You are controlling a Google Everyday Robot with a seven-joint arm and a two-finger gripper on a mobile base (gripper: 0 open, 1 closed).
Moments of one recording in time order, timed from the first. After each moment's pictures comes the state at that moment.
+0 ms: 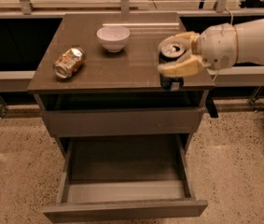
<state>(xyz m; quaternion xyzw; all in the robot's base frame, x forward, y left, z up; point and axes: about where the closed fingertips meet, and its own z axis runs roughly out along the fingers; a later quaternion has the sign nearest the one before) 0.565 -0.096 0.957 -0.59 0.56 0.30 0.50</state>
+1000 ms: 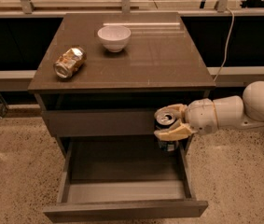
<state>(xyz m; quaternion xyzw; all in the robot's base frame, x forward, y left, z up) 0.507 -0.101 0.770 -0.55 0.62 0.36 0.42</state>
